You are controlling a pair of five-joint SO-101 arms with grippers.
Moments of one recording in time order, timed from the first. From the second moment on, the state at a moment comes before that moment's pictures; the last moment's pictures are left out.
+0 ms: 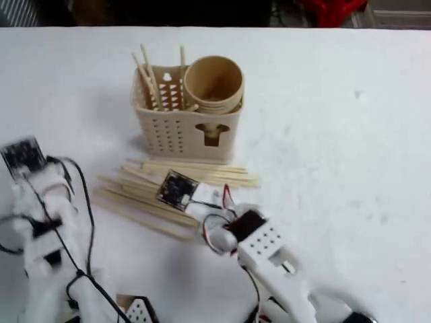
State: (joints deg) left arm -36.7 -39.0 81.1 -1.8 -5.0; right arm -42.7 -34.9 64.4 43.1 27.4
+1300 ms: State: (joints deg) left arm -26.8 -29.8 53.5 36.2 4.0; right arm -39.7 -26.9 54.2 42.5 24.7
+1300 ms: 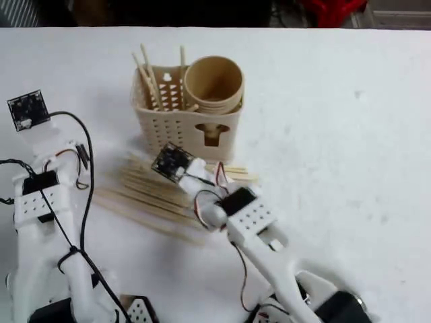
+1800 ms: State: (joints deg) left arm -26.8 -29.8 54.0 36.2 4.0; right arm -39.6 -57.0 62.5 49.9 23.3
